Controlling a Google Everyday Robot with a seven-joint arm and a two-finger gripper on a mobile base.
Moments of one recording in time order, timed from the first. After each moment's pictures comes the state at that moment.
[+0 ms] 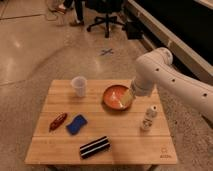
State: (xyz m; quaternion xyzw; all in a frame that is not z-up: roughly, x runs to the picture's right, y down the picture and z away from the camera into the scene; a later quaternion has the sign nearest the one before) arm 0.145 0.045 0.693 -0.12 -0.24 -0.78 0.57
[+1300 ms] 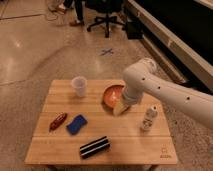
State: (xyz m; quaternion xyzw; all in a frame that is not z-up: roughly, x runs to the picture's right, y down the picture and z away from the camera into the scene) arm 0.097 0.104 0.725 -0.13 -0.29 -0.80 0.51
